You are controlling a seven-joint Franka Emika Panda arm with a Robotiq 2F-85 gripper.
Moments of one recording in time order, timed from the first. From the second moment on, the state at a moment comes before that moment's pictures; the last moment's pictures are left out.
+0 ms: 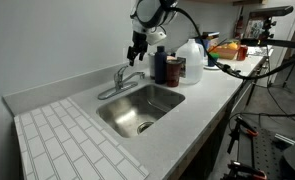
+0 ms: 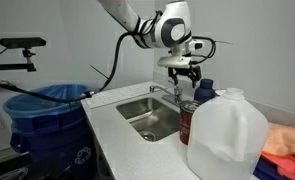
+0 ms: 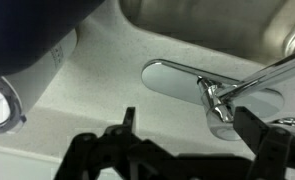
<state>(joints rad) -0.03 0.38 -0.03 -1.72 -0.02 2.42 -0.12</state>
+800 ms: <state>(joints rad) -0.03 0.45 0.03 -1.59 -0.01 2.19 -0.14</state>
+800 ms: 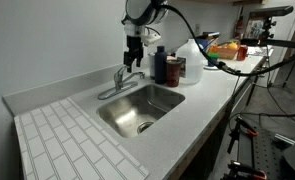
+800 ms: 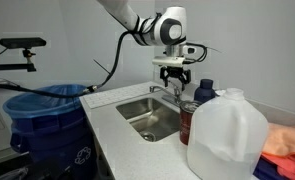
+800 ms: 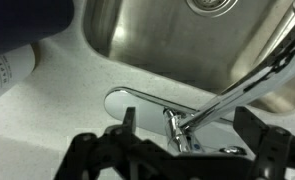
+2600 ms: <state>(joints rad) 0.01 0.50 -0.01 -1.56 -0.07 2.42 -0.06</state>
